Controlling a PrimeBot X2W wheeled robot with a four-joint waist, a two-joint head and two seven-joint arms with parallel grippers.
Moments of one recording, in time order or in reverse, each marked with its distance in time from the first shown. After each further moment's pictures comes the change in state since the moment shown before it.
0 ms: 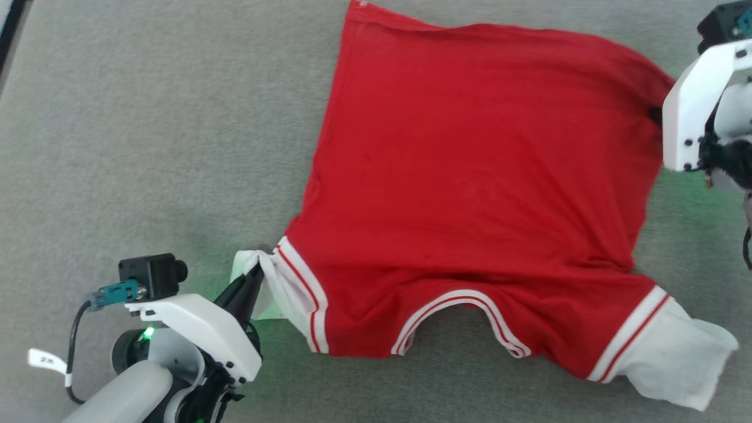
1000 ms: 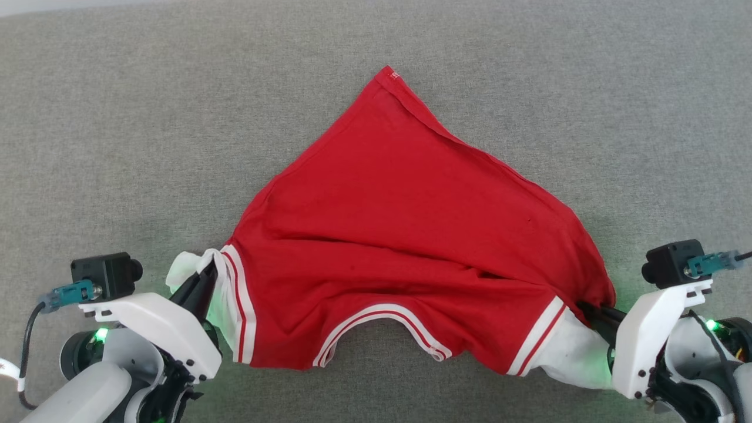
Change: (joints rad) left arm 0.031 0.106 0.045 -0.031 0.005 0.041 0.000; right arm 0.862 0.164 -0.244 -0.782 0.054 0.000 0.051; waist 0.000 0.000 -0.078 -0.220
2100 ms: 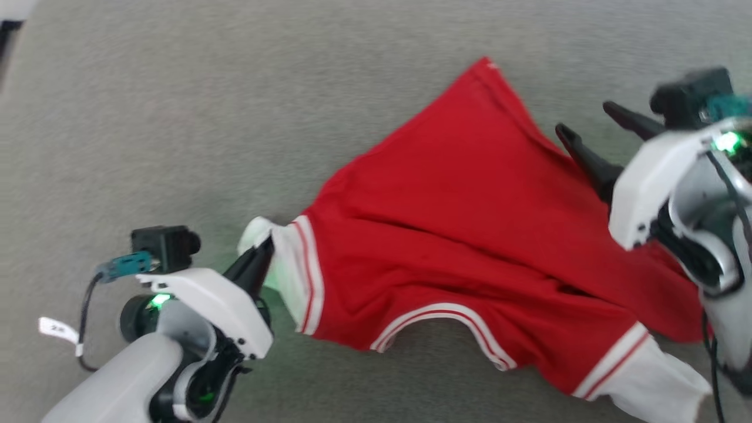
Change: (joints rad) left arm -0.114 -0.114 -0.064 0.049 0.049 -0.058 0.025; right arm -0.470 -0.145 0.220 0.109 -0.054 0.000 -0.264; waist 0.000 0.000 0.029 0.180
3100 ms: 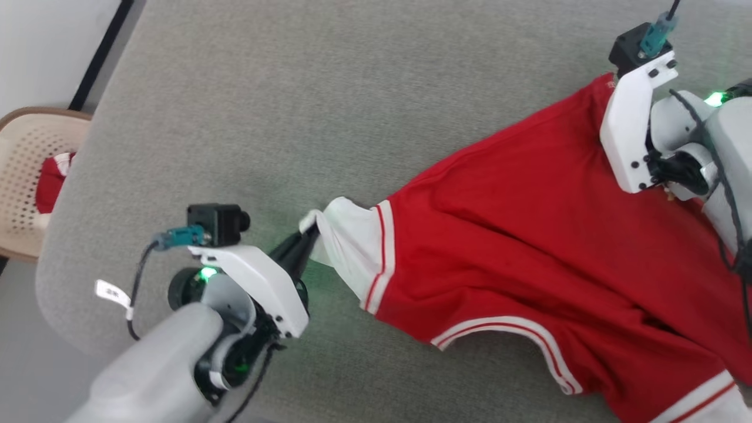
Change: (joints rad) left arm -0.126 -0.150 -0.067 0.220 0.022 -0.151 0.018; right arm -0.516 -0.077 0.522 0.733 0.236 0.001 0.205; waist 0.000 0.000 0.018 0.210
